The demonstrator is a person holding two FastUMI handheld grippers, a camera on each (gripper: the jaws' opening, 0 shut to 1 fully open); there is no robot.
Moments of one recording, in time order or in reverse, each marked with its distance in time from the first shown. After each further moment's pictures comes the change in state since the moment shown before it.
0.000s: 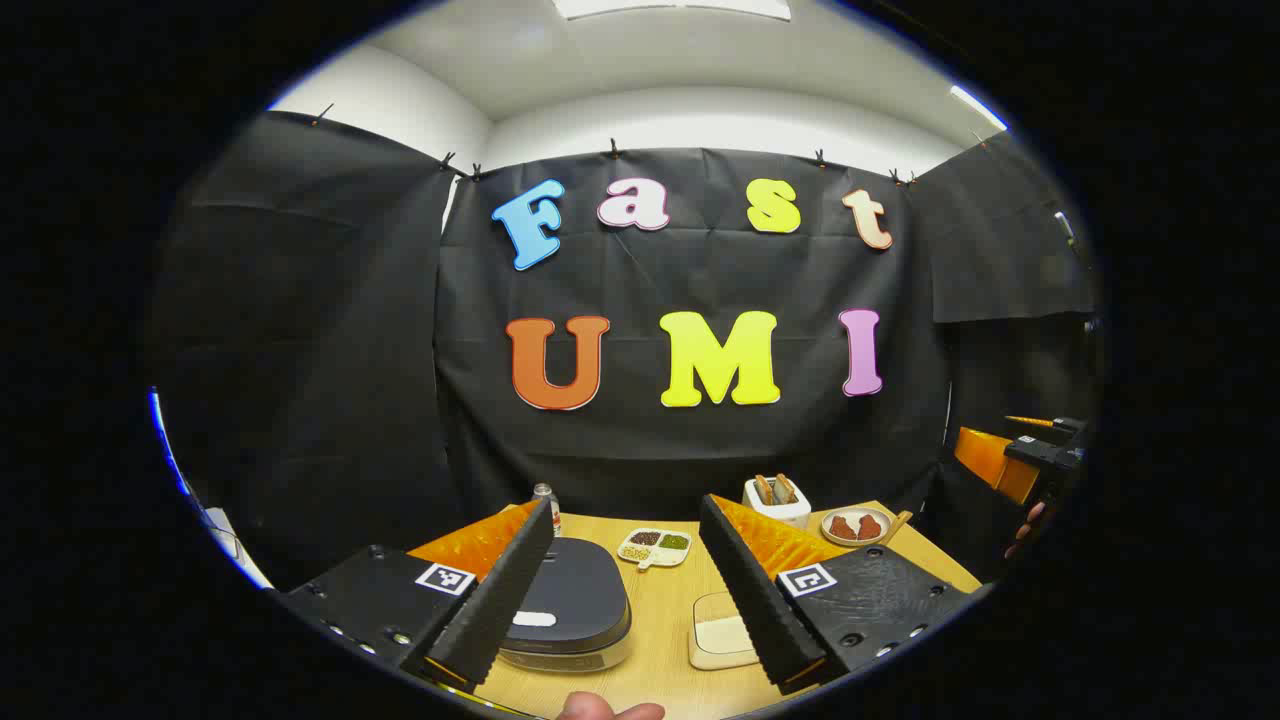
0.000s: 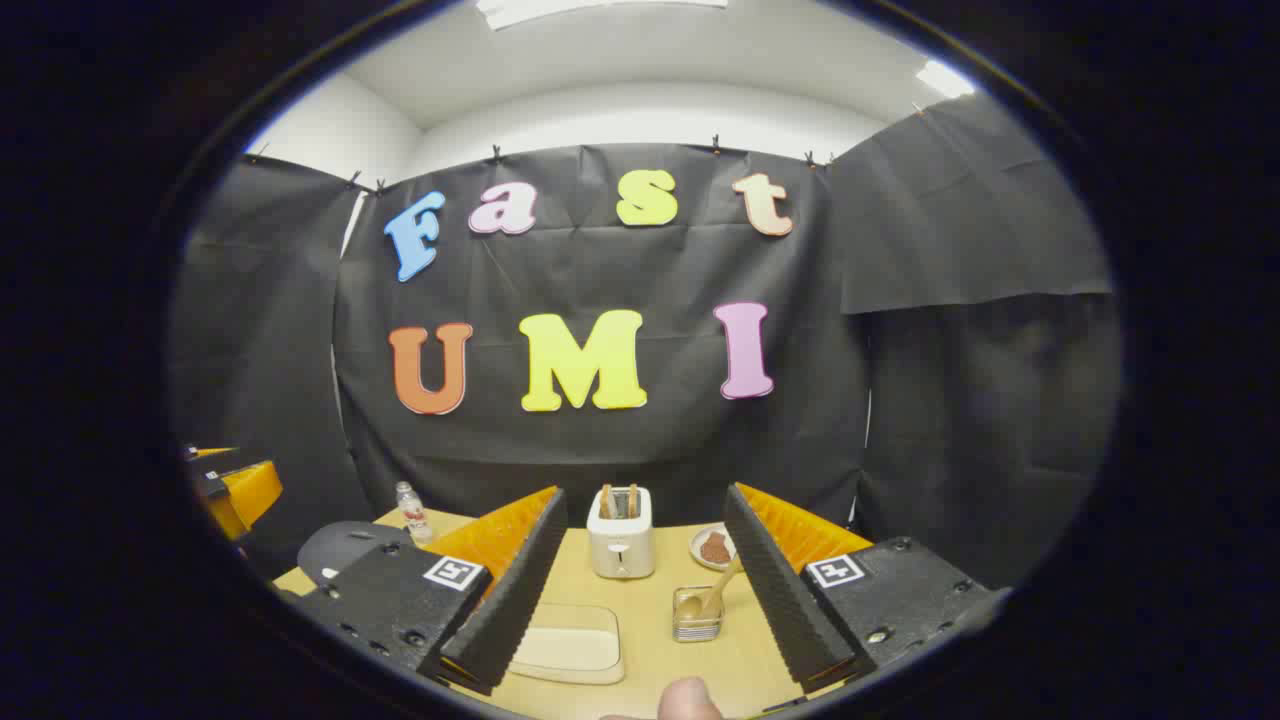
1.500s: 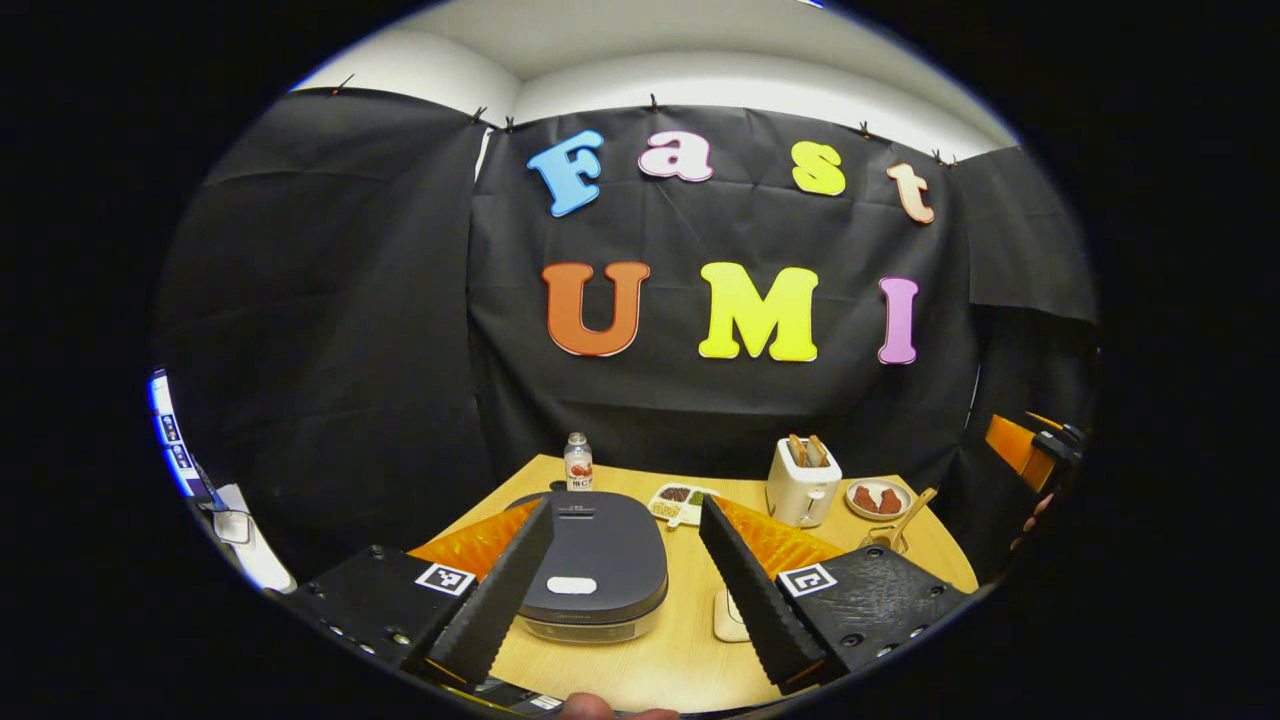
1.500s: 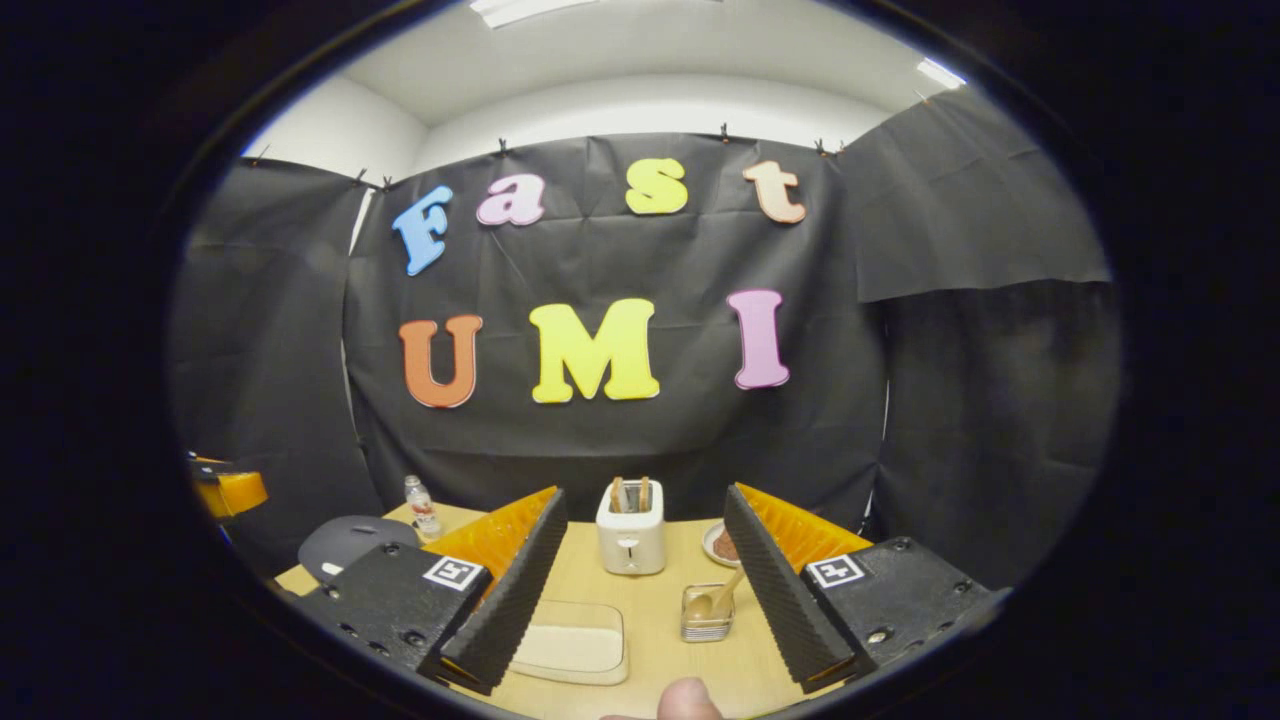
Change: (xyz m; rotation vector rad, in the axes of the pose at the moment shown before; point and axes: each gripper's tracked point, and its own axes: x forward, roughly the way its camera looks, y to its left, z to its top) left arm -0.002 0.052 -0.051 -0.068 0.240 0.076; right arm 0.023 -0.003 -0.017 0.011 0.027 0.046
